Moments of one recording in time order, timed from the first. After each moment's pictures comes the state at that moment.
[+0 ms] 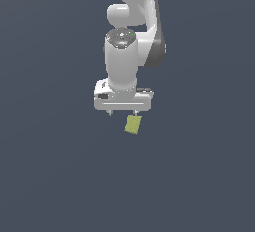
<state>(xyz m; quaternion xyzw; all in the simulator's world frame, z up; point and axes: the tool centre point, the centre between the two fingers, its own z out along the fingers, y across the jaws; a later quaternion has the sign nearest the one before) 0.013 -0.017 0.190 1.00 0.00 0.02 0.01</state>
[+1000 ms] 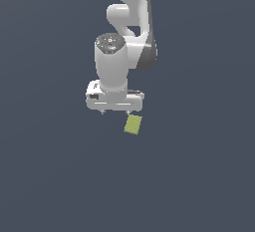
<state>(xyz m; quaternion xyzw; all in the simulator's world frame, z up) 0.002 -0.048 0.176 1.00 -0.01 0.01 0.01</state>
